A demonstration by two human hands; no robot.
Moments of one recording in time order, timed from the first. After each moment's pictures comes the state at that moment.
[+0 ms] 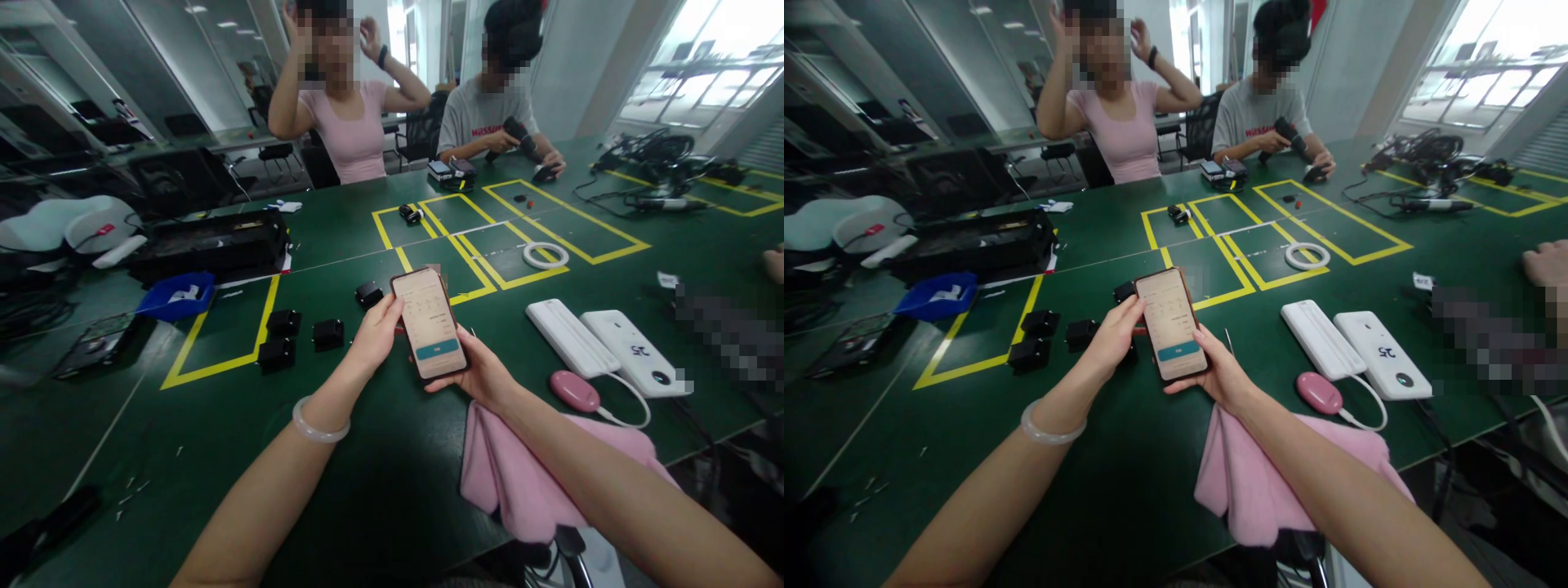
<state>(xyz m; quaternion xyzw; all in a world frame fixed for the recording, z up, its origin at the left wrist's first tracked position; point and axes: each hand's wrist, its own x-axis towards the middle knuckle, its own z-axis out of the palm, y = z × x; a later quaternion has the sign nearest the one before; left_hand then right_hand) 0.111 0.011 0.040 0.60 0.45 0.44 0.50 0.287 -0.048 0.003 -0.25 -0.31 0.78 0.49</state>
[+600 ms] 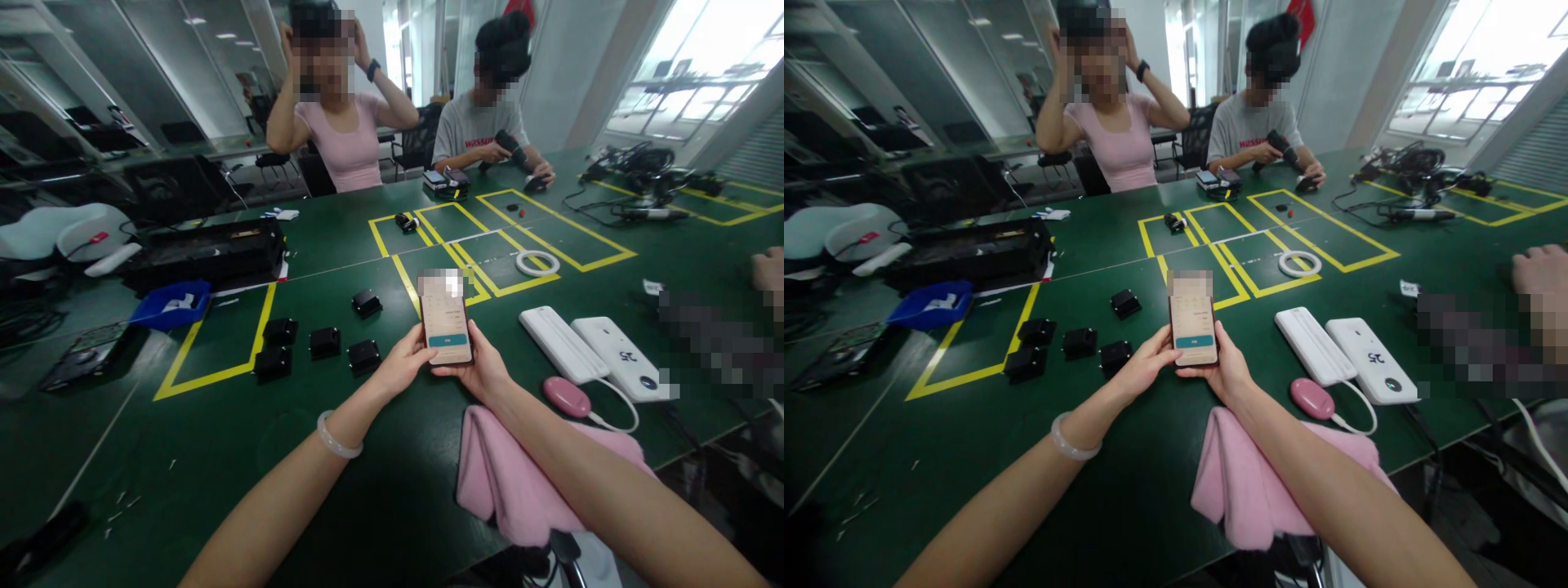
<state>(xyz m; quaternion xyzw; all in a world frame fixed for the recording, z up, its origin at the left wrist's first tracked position) 0.138 0.002 -0.009 0.58 0.32 0.38 0.64 0.293 -0.027 0.001 -0.36 -0.14 0.74 0.55</state>
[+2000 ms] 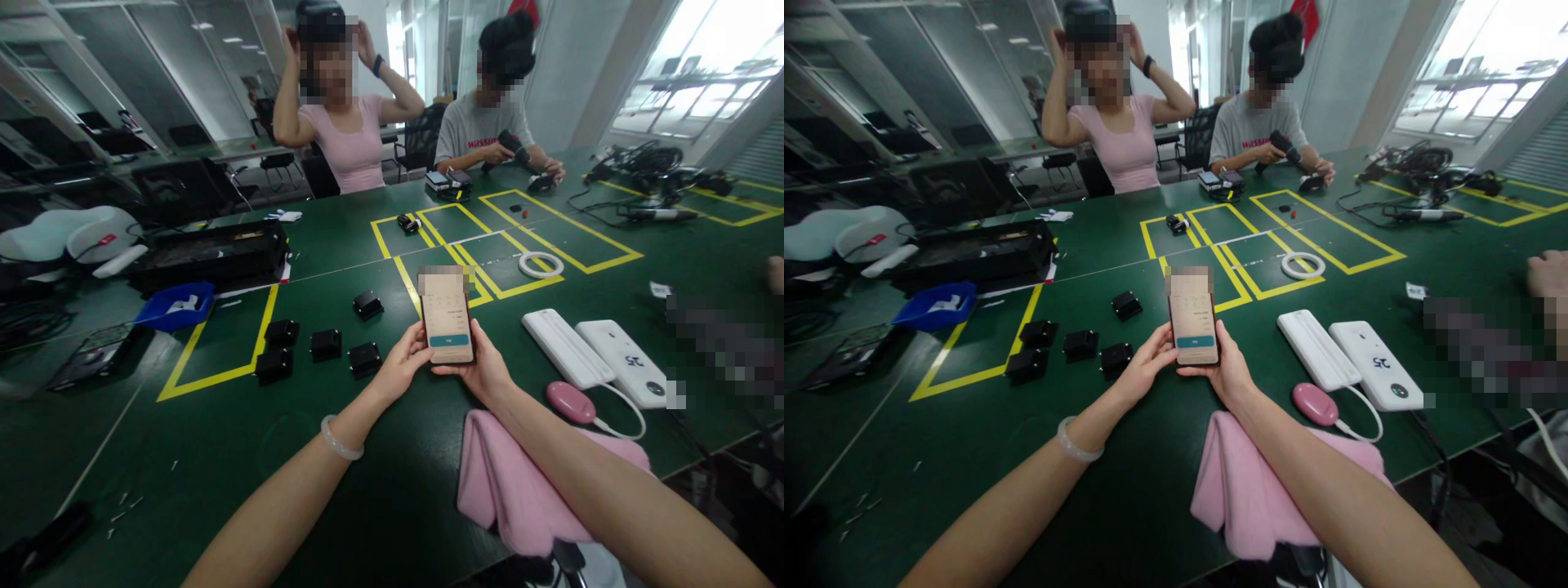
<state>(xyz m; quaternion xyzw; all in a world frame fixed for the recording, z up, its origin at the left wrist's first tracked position) 0.131 0.001 -0.015 0.61 0.33 0.40 0.60 0.294 -0.023 -0.003 -0.36 -0.18 0.72 0.57</state>
